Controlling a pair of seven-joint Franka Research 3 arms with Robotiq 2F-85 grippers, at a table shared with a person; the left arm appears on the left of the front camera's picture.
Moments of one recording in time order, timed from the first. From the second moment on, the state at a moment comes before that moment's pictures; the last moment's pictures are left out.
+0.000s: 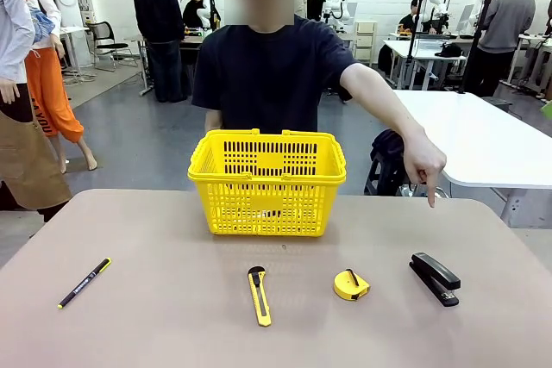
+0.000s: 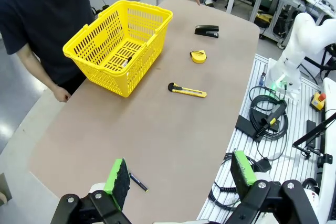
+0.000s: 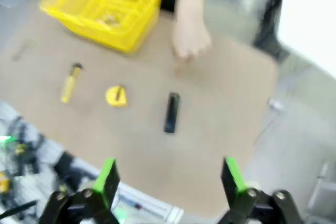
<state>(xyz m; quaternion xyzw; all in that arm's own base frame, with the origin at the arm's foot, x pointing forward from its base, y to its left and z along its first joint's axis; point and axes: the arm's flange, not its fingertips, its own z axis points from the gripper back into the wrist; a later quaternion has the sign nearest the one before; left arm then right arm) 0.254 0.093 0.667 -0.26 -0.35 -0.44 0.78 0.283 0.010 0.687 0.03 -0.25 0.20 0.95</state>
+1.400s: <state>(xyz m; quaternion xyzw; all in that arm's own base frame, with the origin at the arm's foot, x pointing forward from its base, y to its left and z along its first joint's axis) 0.254 0.093 0.667 -0.26 -0.35 -0.44 0.78 0.338 0.075 0.600 -0.02 -0.08 0.28 0.96</state>
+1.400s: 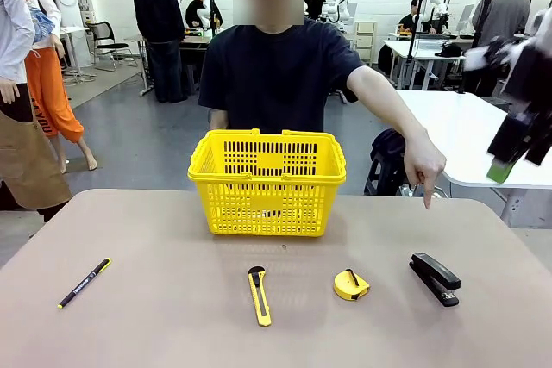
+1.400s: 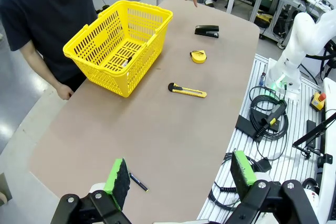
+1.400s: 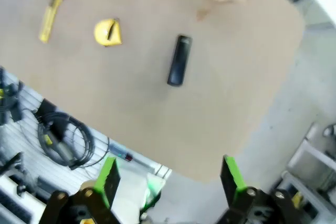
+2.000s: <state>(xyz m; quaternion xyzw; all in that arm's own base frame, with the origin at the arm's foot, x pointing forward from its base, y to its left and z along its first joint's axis) 0.254 0.093 0.667 -0.26 -0.35 -0.44 0.78 0.393 0.074 0.458 0.01 -0.04 0.30 0.95</state>
